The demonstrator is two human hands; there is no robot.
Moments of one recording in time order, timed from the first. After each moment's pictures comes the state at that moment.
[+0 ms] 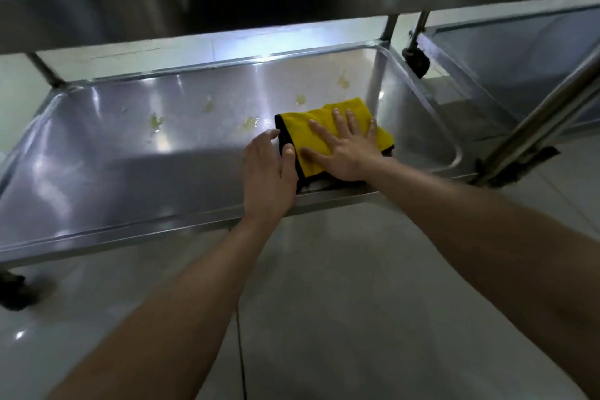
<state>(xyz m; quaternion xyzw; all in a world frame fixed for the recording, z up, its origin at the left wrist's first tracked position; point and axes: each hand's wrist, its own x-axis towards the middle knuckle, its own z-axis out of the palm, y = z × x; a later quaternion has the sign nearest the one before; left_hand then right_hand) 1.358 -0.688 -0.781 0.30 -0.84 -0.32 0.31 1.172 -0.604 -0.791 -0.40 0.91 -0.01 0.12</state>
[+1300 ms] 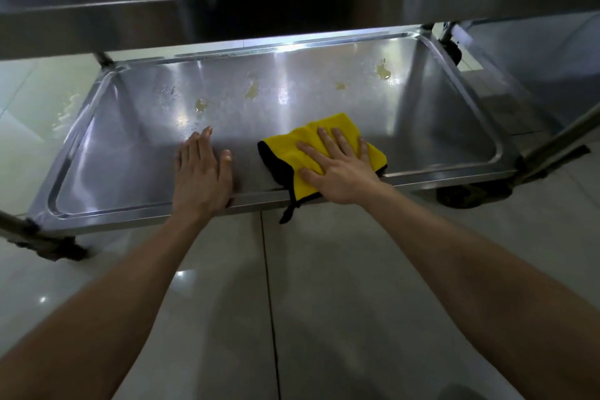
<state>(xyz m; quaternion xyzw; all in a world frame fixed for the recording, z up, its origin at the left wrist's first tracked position) 1.495 -0.815 -0.802 0.37 -0.90 -0.13 0.20 1.284 -0.612 -0.791 -0.46 0.88 -0.04 0.14</state>
